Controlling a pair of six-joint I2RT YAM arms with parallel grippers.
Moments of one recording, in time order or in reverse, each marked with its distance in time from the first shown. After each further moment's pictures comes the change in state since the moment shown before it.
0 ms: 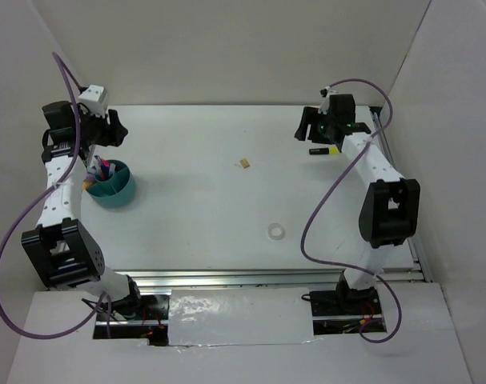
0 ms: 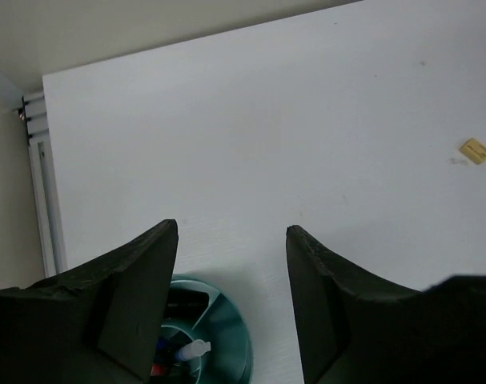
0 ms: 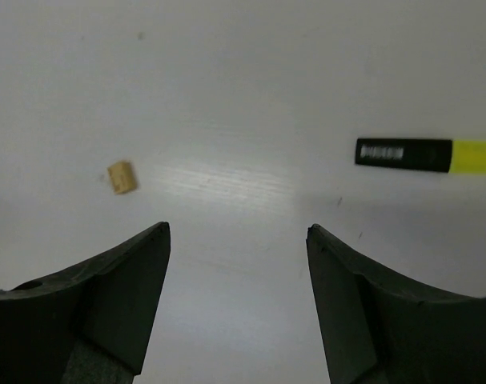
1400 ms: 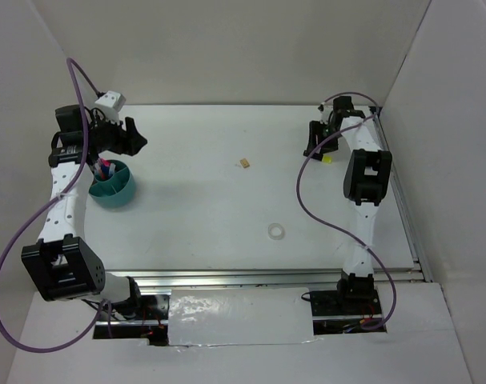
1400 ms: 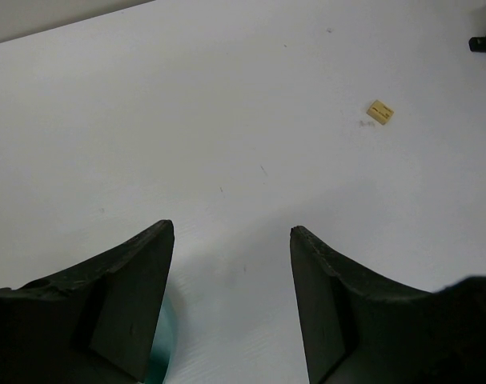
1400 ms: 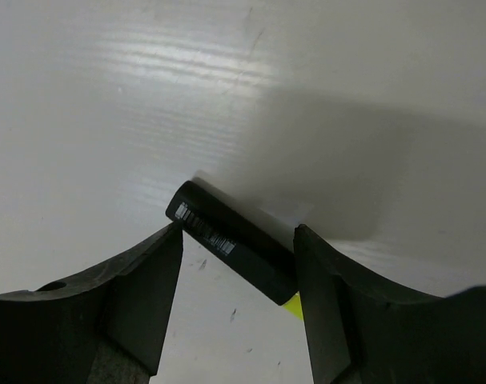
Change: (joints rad) left arm -0.103 -0.113 -0.030 -0.137 0.094 -0.018; right arm -0.171 0.734 0.723 -0.457 -0.109 -0.282
